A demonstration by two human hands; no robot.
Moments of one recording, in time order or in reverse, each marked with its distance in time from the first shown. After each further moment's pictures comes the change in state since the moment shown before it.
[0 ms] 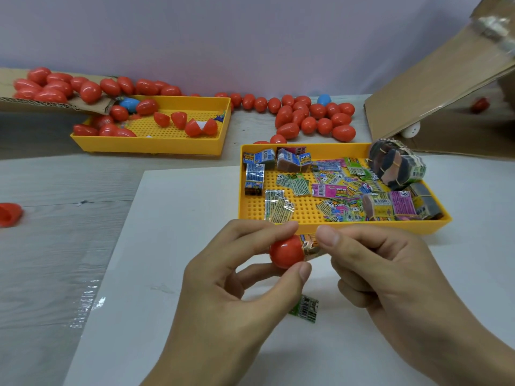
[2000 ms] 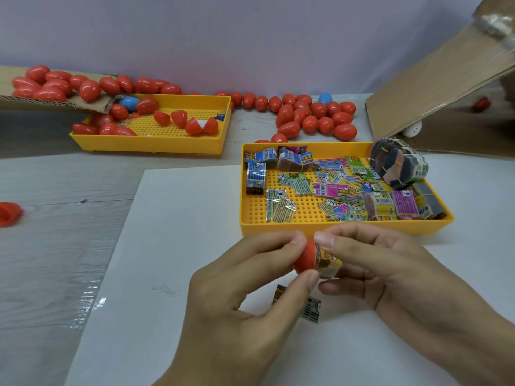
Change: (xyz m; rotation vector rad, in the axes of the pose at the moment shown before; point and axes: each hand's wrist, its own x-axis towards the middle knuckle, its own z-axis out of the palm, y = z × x) left_hand -0.005 -0.008 0.005 0.233 -0.001 0.252; right_hand 0.004 -0.013 -0.005 0.152 0.012 0.312
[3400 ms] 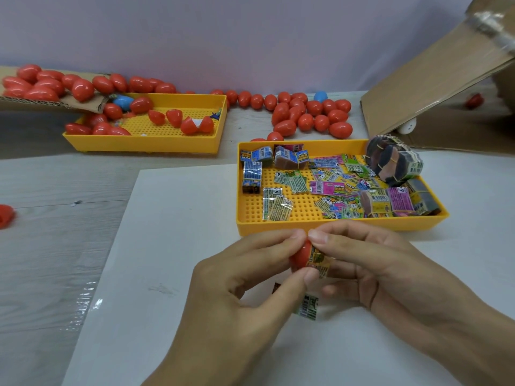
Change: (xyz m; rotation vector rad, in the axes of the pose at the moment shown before) left_hand 0.000 -0.007 -0.004 -0.139 -0.065 -0.207; right_hand 0.006 0.008 -0.006 -0.009 -0.067 -0.007
